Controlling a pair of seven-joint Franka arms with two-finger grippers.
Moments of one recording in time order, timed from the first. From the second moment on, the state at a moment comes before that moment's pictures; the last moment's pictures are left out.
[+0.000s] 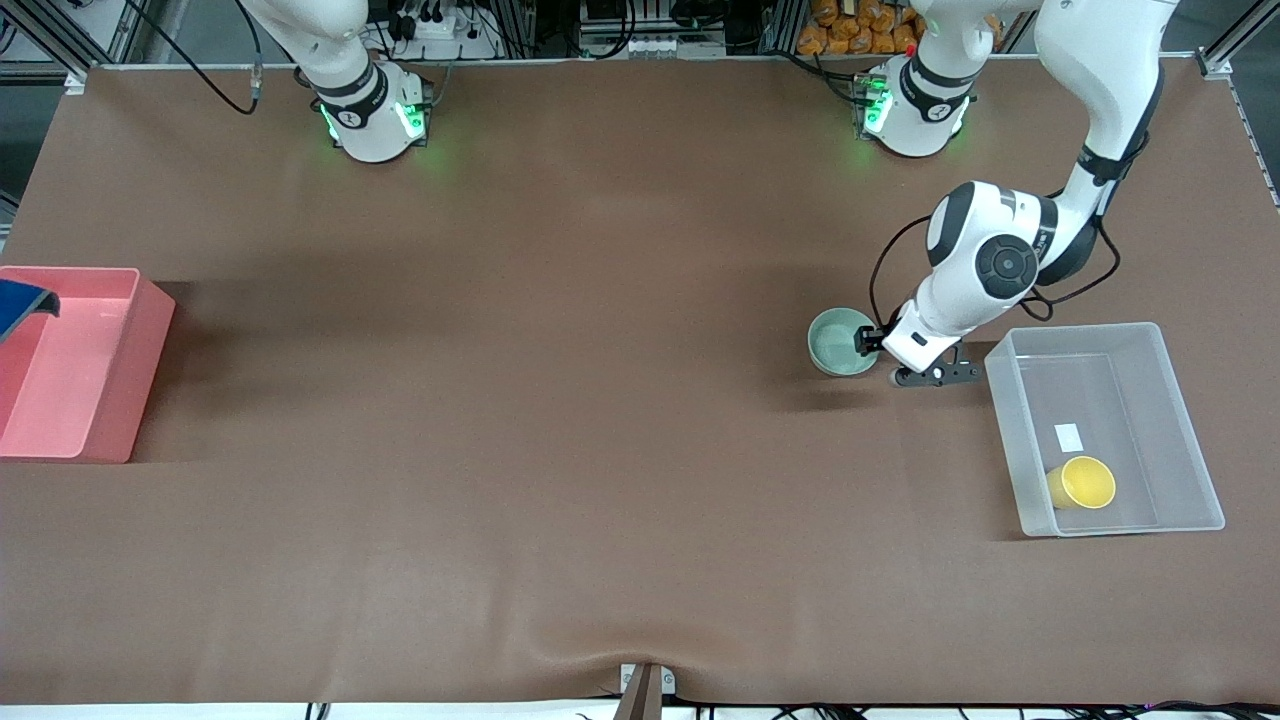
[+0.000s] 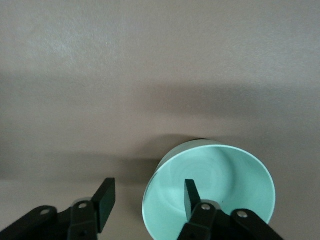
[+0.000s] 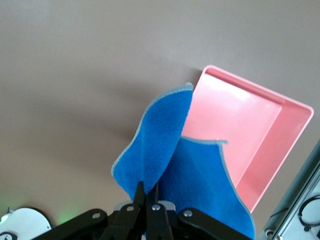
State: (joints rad) left arm 0.09 0.29 -0.35 -2.31 0.03 2.51 -0.36; right arm -0.53 0.29 0.03 -1.37 -0.05 1.52 -0.87
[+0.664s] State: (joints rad) left arm 0.09 0.32 -0.35 -2.31 0.03 2.58 -0.45; right arm -0.66 0.50 0.03 -1.39 -0.14 1.75 -1.13
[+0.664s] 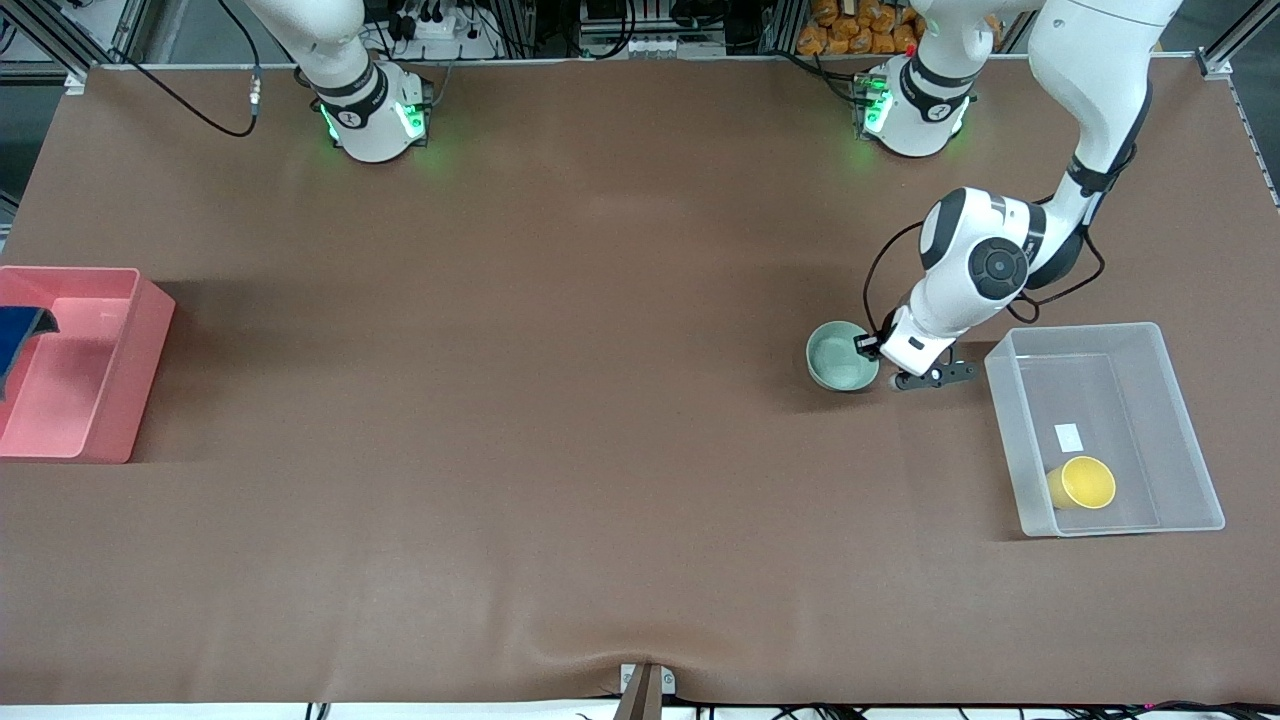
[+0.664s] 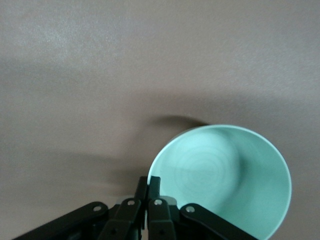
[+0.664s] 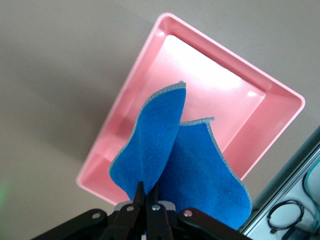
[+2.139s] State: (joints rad) left arm 0.20 0.31 0.02 -1.73 0.04 1.89 0.15; right arm -0.71 0.54 0.04 -1.45 -0.06 1.71 -1.16
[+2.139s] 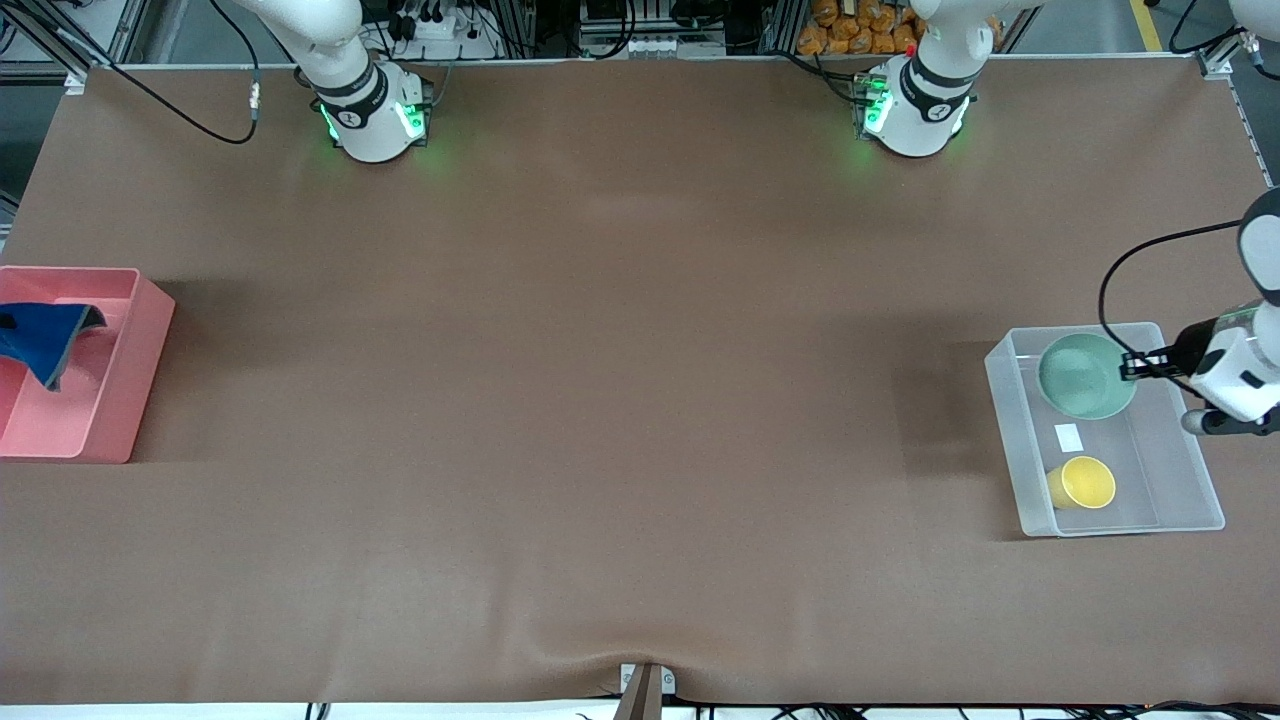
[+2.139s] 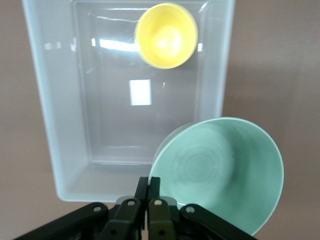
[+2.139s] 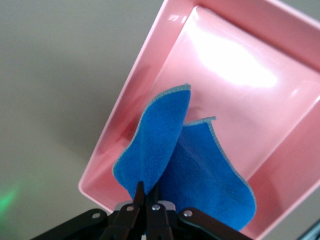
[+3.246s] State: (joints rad) left arm 0.30 0.45 0.02 -1.86 0.04 2.21 0.19; right arm -0.74 0.59 0.04 -1.47 -0.01 1.87 -1.24
